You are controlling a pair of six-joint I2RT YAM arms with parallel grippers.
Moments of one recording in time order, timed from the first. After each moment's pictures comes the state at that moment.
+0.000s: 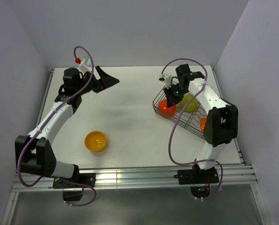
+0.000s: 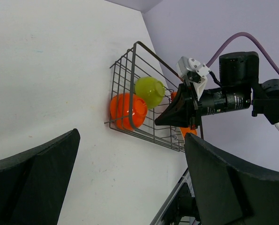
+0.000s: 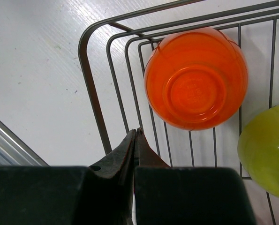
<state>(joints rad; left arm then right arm) -0.20 1.40 1.10 0.09 0.62 -0.76 0.19 1.76 1.51 -1.00 -0.45 -0.45</state>
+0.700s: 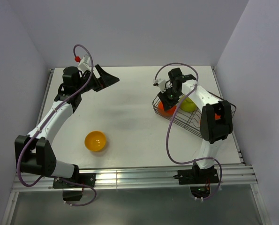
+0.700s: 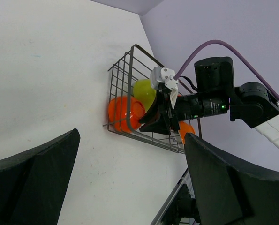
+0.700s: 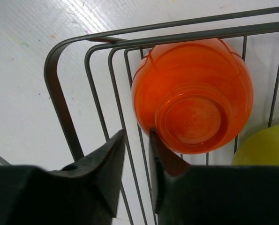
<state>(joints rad) -0.19 1.41 1.12 0.09 0.62 -0.76 0.26 1.83 1.48 -0.93 -0.35 -0.48</state>
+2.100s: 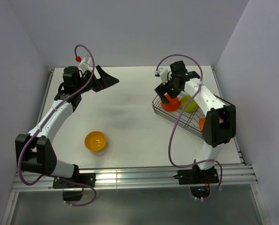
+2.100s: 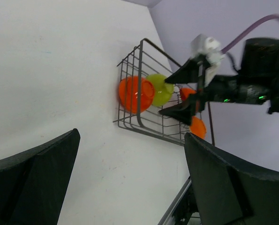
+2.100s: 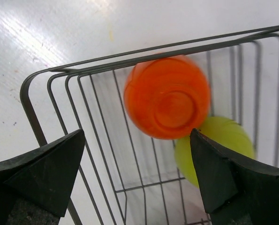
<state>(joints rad) -0.19 1.42 1.13 0.06 0.63 -0.71 0.26 1.77 1.53 -0.83 -0.19 -0.49</state>
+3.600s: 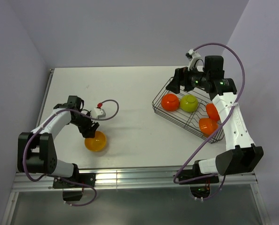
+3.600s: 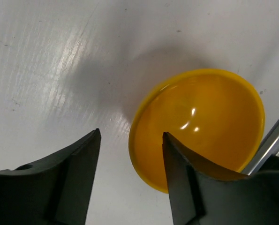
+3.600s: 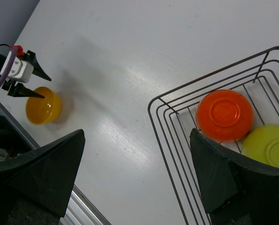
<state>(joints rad) -0.07 1.42 0.89 -0.86 0.50 0.95 0.06 1.35 1.50 -0.76 -0.64 -0.01</state>
